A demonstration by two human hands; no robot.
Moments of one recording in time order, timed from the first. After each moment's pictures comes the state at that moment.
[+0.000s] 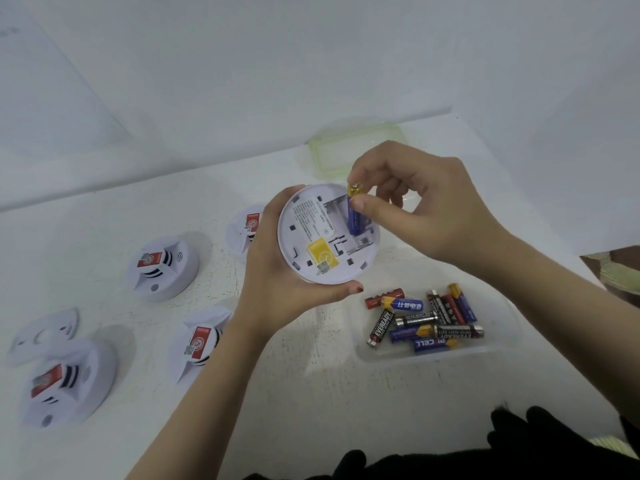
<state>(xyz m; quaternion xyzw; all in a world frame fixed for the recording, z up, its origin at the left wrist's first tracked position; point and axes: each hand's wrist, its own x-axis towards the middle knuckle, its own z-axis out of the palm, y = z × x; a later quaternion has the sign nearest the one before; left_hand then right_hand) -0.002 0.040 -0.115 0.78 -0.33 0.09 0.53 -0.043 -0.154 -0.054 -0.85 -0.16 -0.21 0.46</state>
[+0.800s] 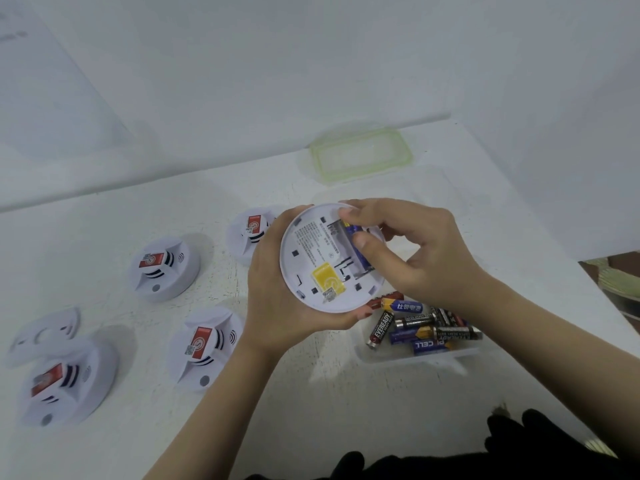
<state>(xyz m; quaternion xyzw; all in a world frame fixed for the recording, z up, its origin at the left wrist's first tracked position) -0.026 0.036 -0.109 0.75 -0.37 0.17 0.53 -0.059 -0.139 -0.088 -0.80 -0.21 -0.28 0.48</state>
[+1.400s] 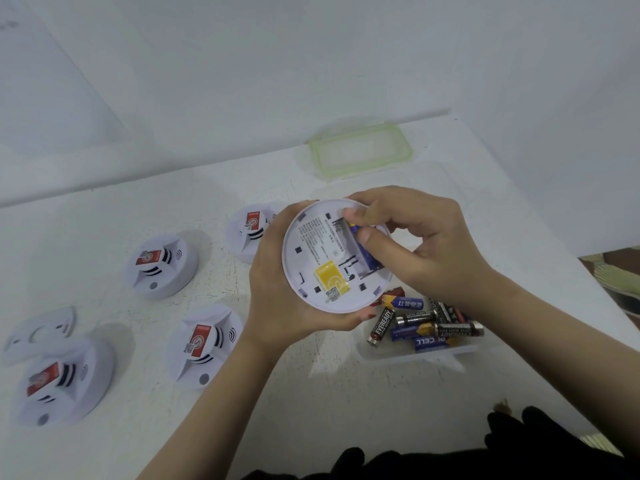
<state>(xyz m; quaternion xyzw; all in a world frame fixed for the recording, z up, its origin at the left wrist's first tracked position) -0.025 0.035 -0.115 0.73 -0.36 0.16 0.55 -0.057 -0.140 -0.084 -0.79 -0.21 -0.27 0.50</state>
